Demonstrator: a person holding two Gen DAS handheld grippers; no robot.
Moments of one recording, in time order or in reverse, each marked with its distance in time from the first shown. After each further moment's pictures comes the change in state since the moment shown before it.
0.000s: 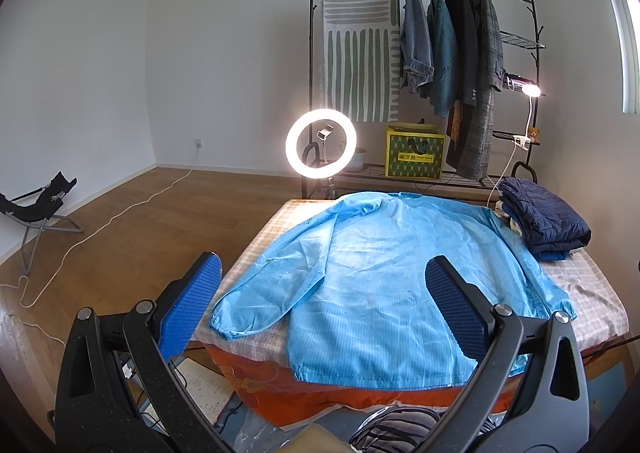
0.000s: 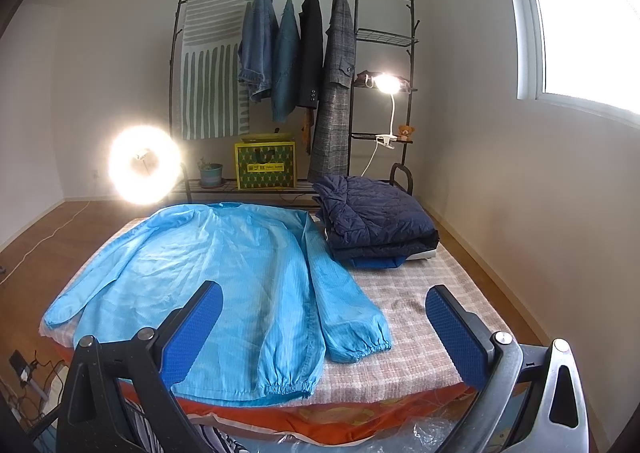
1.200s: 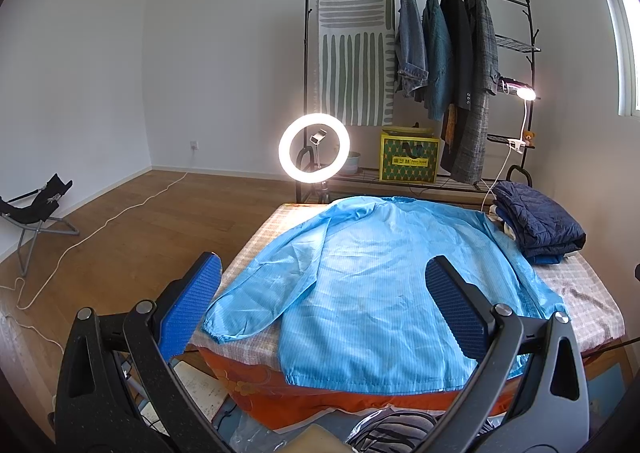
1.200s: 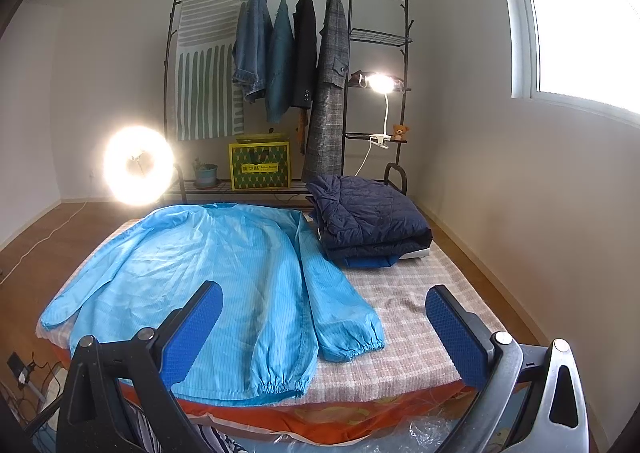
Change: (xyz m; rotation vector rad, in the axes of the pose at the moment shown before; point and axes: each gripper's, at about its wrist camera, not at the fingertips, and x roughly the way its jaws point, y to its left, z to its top) left arm -0.007 -0.012 0.009 0.004 -0.008 -0.006; right arm -0.004 -0.005 0.000 0.000 -0.002 -0.021
